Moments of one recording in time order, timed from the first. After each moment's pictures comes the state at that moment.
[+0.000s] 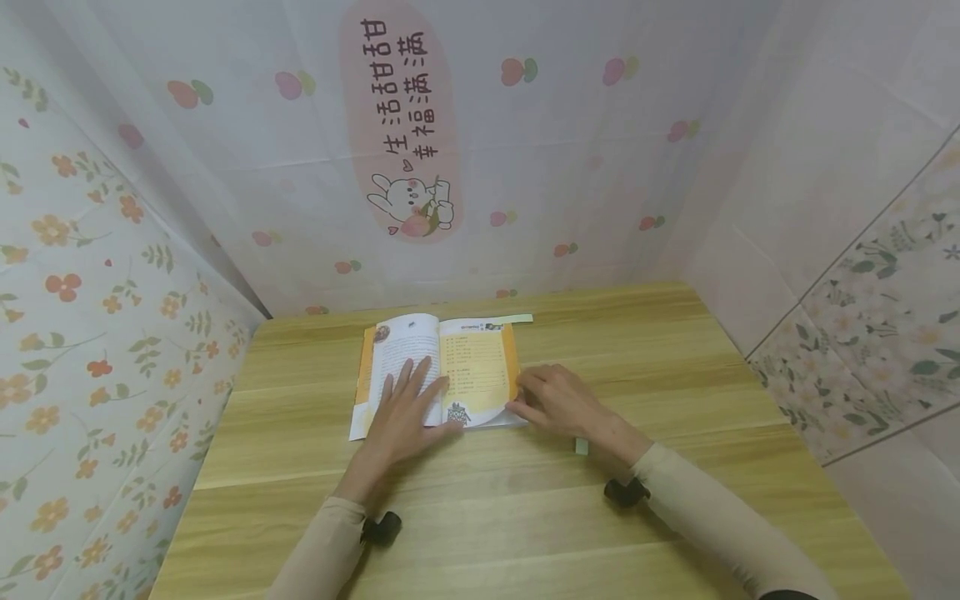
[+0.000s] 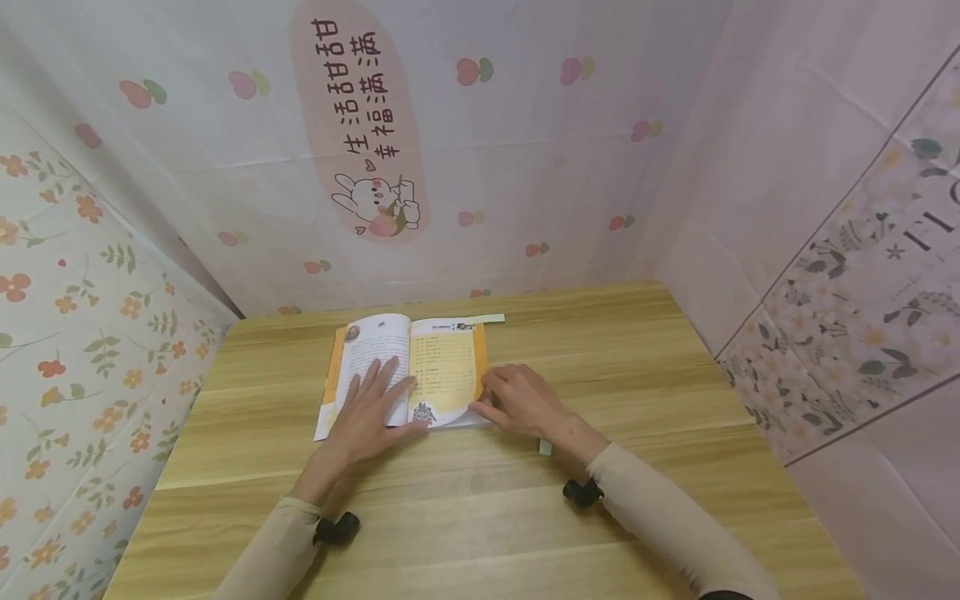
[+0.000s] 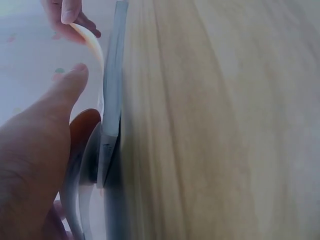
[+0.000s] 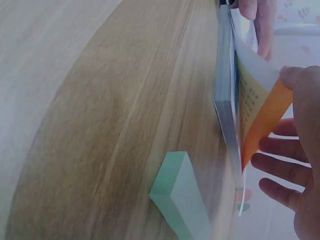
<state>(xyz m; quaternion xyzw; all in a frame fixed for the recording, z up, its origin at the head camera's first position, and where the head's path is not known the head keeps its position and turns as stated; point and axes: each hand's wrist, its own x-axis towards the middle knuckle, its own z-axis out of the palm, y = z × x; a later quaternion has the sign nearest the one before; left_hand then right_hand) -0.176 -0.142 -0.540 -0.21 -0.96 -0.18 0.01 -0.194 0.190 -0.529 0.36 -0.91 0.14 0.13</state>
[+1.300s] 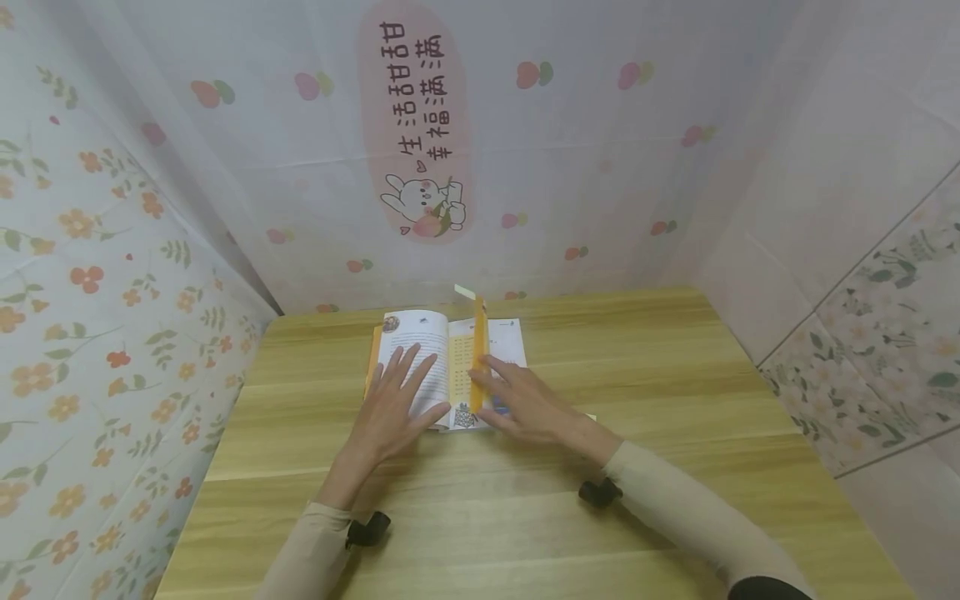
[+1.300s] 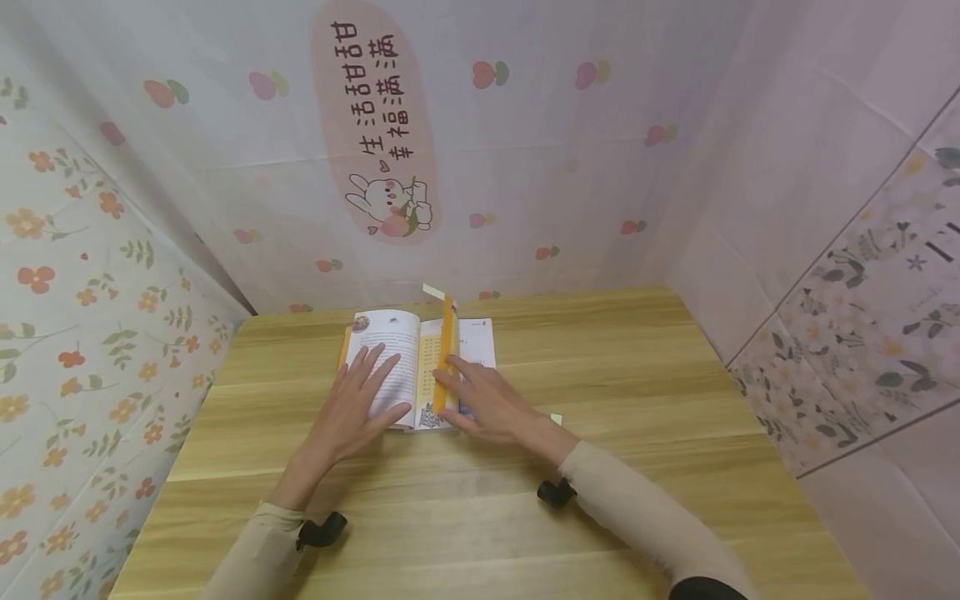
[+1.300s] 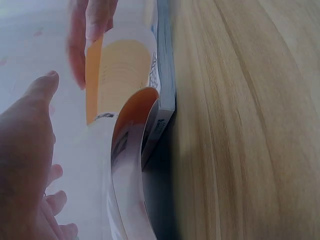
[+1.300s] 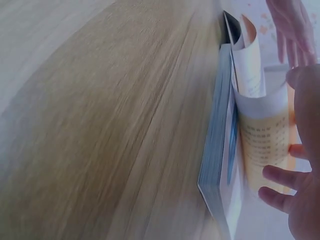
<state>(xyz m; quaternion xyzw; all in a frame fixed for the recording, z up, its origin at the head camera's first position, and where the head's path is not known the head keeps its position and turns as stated) -0.168 -0.166 -0.508 -0.22 -0.95 -0.21 0.10 -0.196 0.134 -0.523 0.40 -0.90 0.17 0.07</state>
